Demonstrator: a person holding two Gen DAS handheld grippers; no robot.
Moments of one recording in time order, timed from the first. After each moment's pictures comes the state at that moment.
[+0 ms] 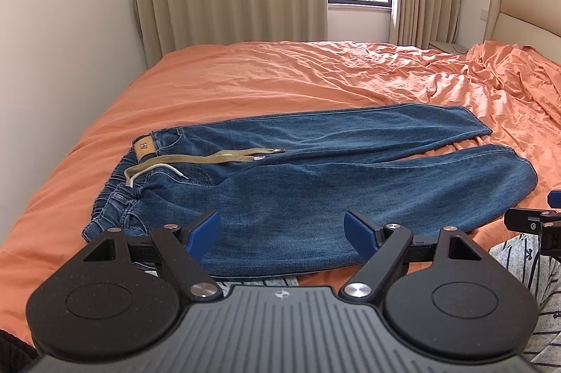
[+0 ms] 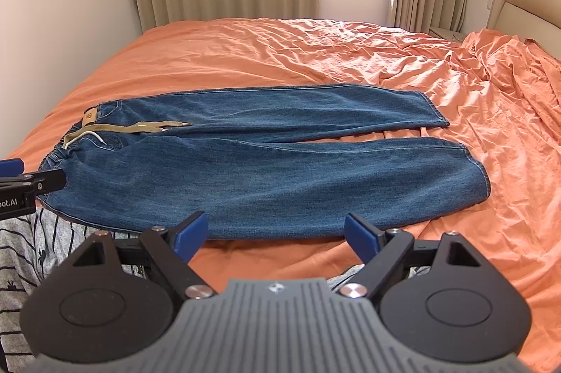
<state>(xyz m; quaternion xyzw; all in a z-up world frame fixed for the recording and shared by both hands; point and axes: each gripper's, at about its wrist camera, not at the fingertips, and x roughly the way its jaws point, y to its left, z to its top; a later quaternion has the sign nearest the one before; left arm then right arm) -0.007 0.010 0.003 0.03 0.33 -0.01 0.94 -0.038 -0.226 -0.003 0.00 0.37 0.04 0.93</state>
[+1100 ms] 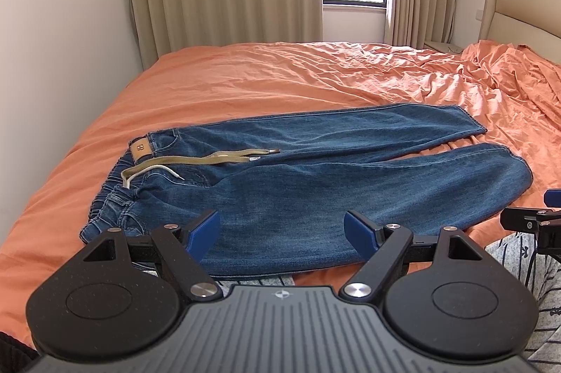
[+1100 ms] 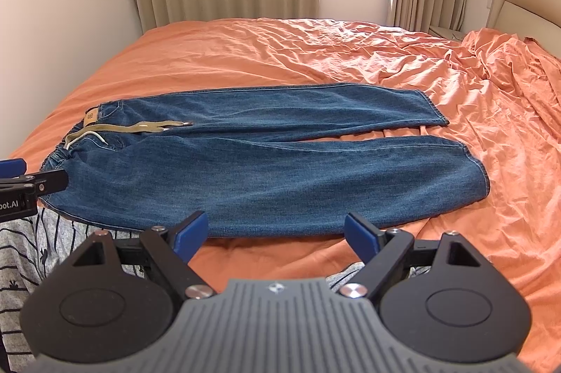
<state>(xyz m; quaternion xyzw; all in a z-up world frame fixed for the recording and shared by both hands) -0.010 0.006 0.008 0.03 0.33 -0.02 0.94 -0.038 -0.229 0.001 0.00 0.37 0.04 0.93</state>
